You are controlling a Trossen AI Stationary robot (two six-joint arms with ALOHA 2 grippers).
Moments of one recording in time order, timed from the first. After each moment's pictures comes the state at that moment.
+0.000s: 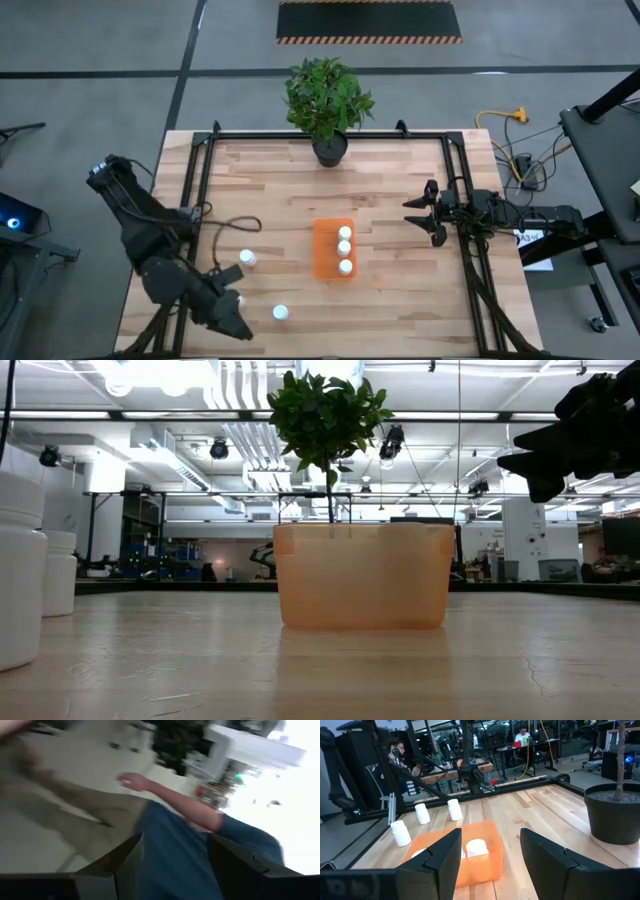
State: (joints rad) left arm -0.81 1.27 1.39 -0.42 -0.10 -1.96; right arm -0.03 0.03 0.01 0.00 0.00 0.23
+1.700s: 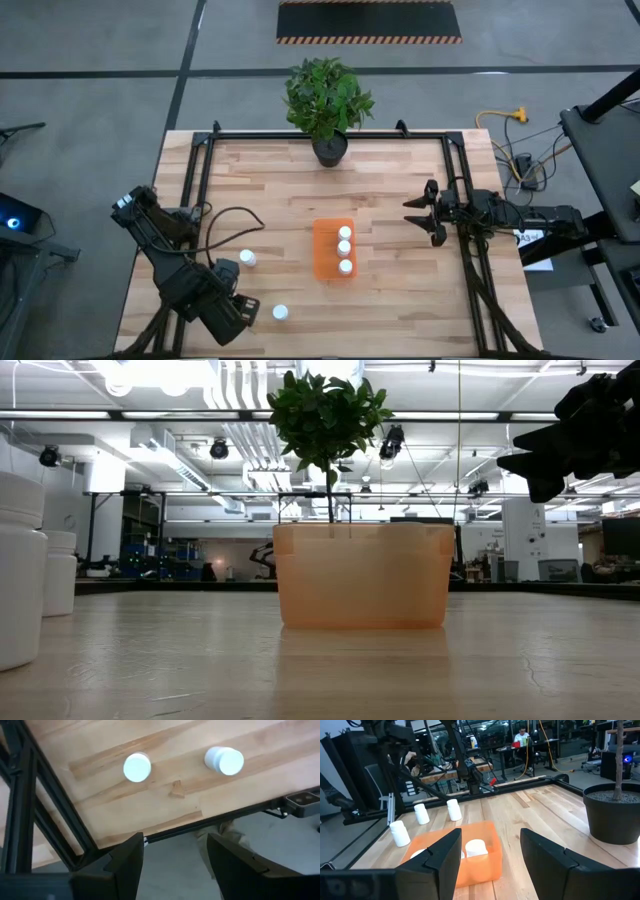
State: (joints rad) left arm -0.79 1.68 1.83 -1.54 0.06 -2.08; right arm -0.03 0.03 0.01 0.00 0.00 0.23
